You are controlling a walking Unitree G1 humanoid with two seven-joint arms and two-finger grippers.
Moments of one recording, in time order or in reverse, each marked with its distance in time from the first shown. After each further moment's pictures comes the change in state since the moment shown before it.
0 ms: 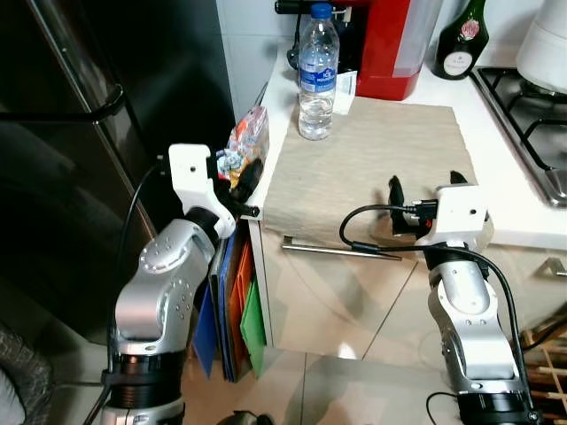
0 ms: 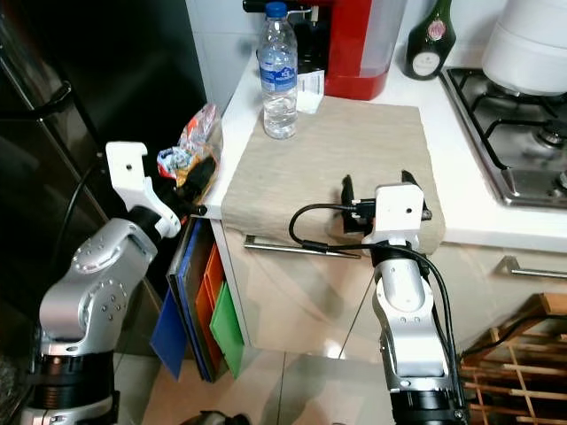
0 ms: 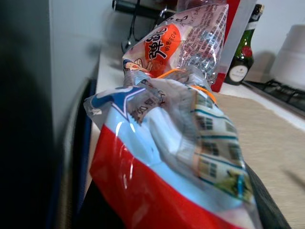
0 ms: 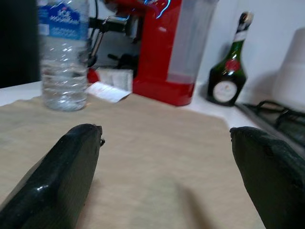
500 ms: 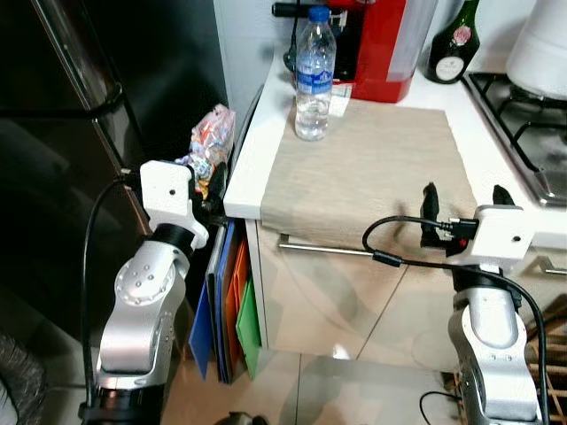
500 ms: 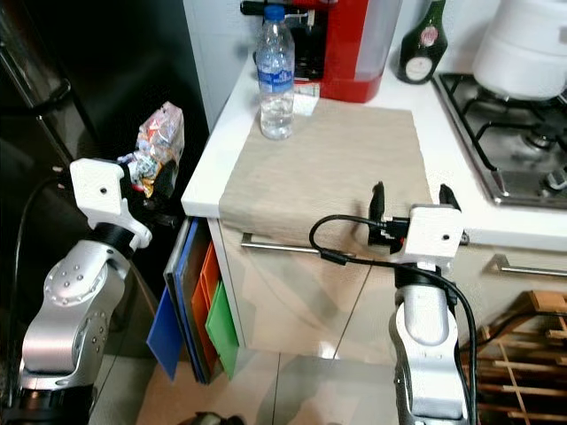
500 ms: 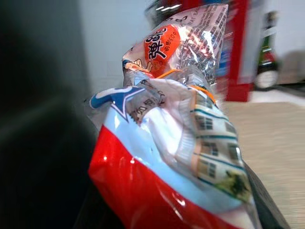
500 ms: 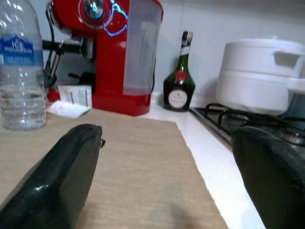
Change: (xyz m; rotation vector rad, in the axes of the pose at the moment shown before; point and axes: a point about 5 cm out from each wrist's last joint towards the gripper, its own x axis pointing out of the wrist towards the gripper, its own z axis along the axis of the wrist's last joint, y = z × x) left arm -0.020 0.005 0.006 0.231 -0.107 0.062; right arm -0.028 -0.013 0.006 0.041 -0.043 -0.150
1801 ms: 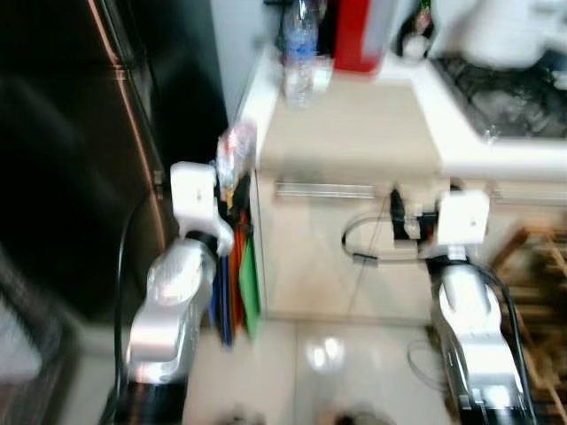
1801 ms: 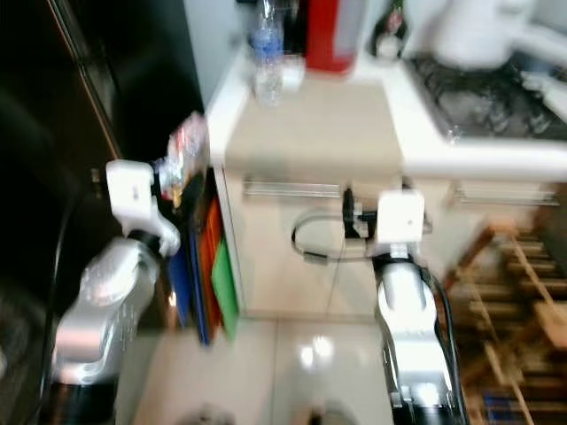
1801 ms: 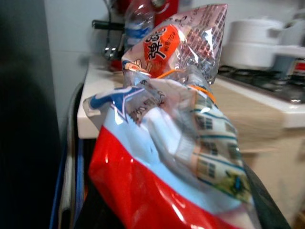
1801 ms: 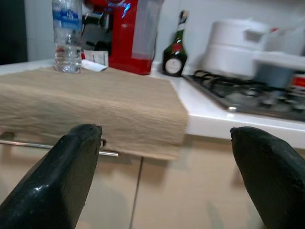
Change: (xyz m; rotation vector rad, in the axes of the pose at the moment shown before) left arm 0.008 -0.014 -0.022 -0.110 0.081 0.022; right arm 0.009 0.018 -0.022 0.006 0.126 0.140
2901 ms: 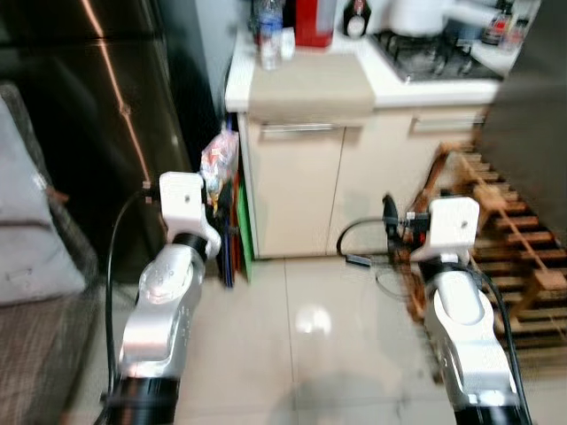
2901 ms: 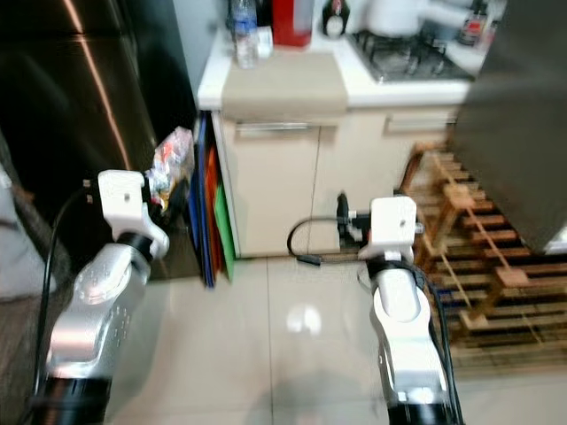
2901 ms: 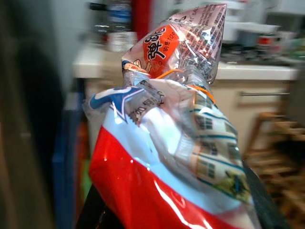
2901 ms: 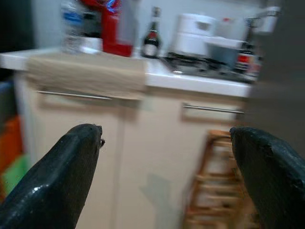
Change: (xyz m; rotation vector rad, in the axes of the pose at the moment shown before) left arm 0.000 0.005 -0.019 -0.029 0.073 0.054; right arm -0.001 -0.005 -0.008 -0.015 0.041 -0.003
